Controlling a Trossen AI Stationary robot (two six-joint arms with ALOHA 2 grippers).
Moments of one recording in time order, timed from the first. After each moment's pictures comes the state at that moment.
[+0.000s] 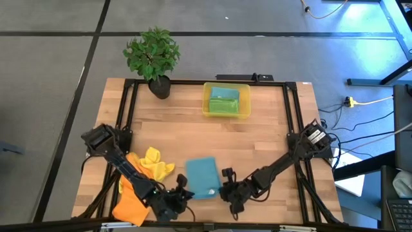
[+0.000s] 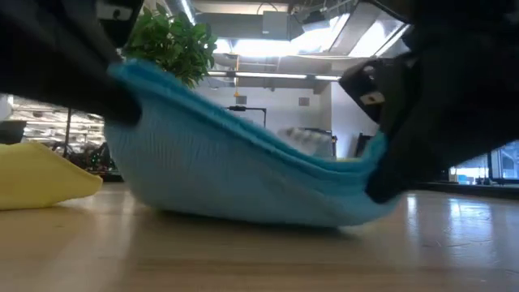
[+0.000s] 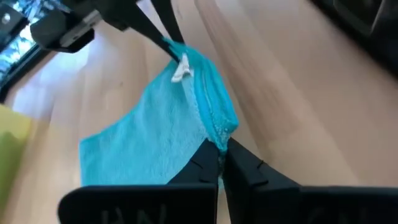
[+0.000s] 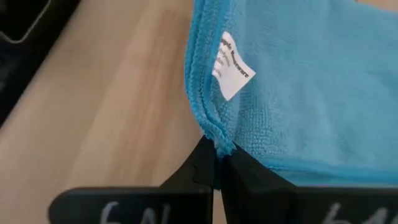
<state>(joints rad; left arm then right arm) -0.81 1.93 1.08 -0.02 -0.75 -0.07 0.64 1.96 1.12 -0.08 0.34 0.24</state>
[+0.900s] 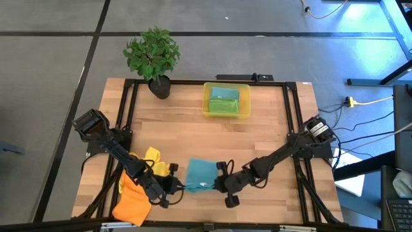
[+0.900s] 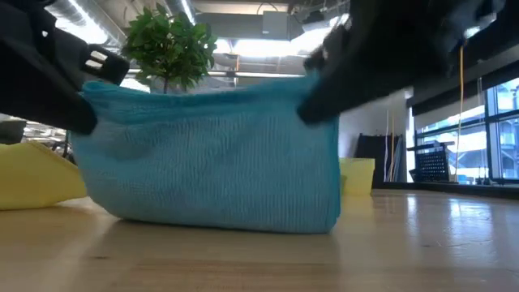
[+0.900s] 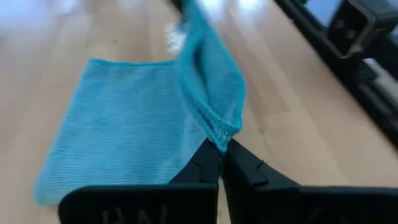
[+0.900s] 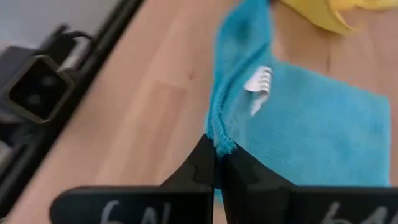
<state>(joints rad) -0.76 1.69 0.67 0.36 -0.54 -0.29 0.53 1.89 1.09 0.05 0.20 0.17</state>
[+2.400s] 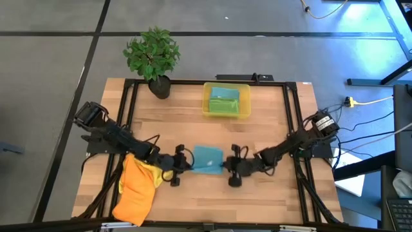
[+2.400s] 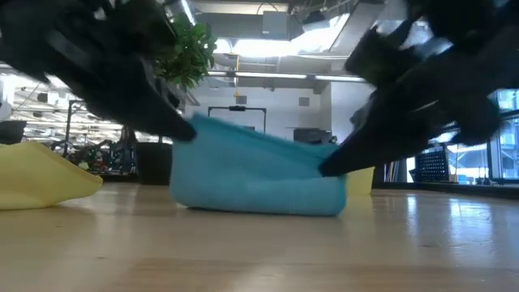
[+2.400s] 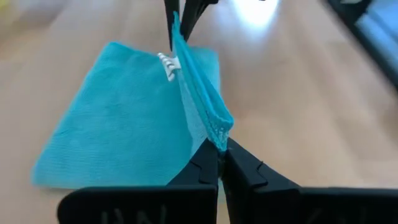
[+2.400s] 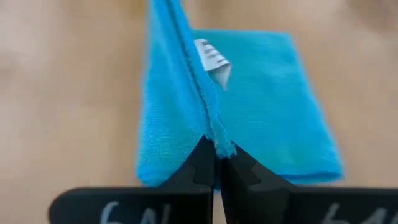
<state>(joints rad) -0.44 1.60 0.56 0.48 -0.31 -0.30 0.43 1.79 0.68 0.42 0.45 0.31</state>
